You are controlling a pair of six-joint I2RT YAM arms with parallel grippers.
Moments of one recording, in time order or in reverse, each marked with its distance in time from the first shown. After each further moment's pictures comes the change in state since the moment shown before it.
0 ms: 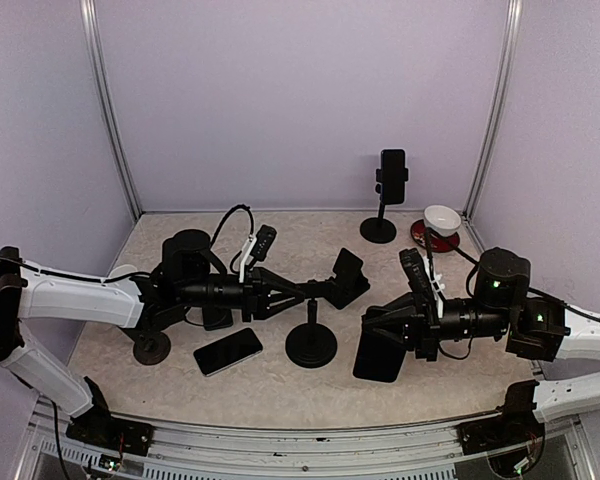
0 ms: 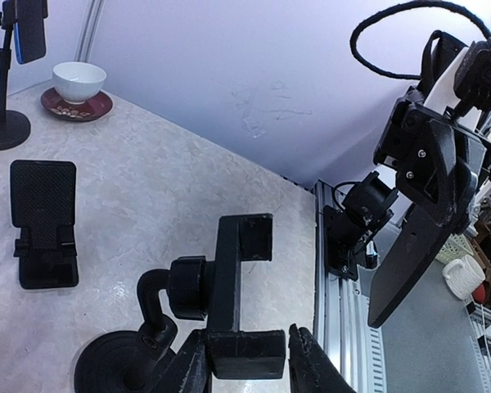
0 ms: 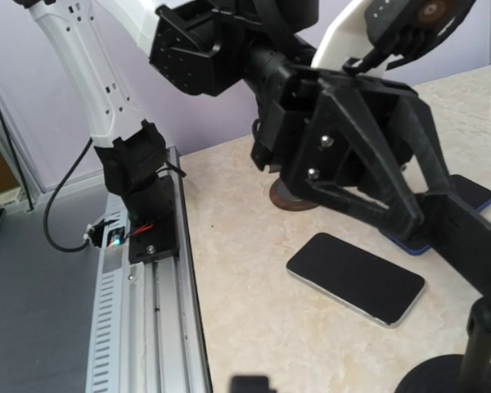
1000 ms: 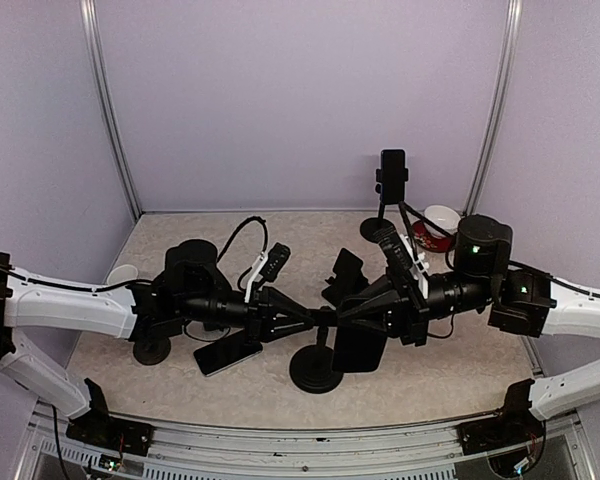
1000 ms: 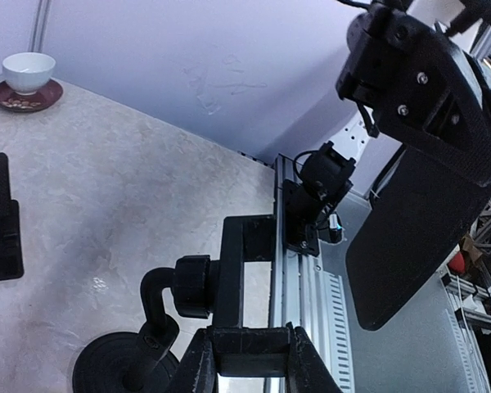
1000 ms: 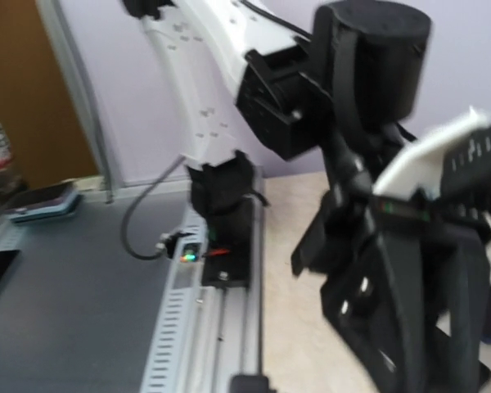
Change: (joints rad) left arm -0.113 -0.054 0.001 -0.083 0.008 0.019; right arm 0.000 0.181 0.203 0.003 -0.224 -0.098
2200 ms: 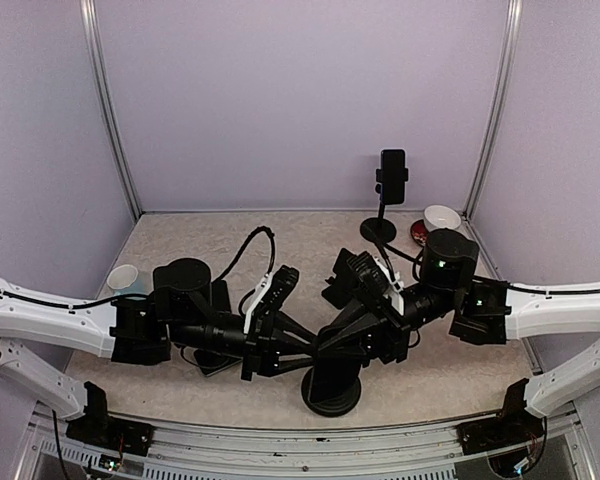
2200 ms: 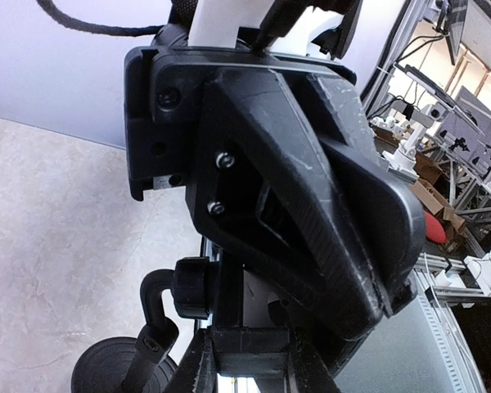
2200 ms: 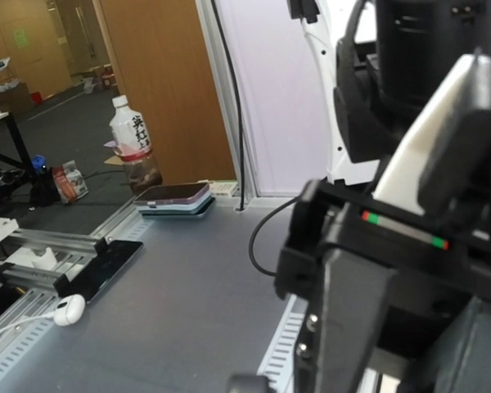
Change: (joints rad) left arm -0.246 -0.113 0.003 -0.046 -0.127 0.024; right arm 0.034 0.222 -0.030 0.361 -0.303 0.091
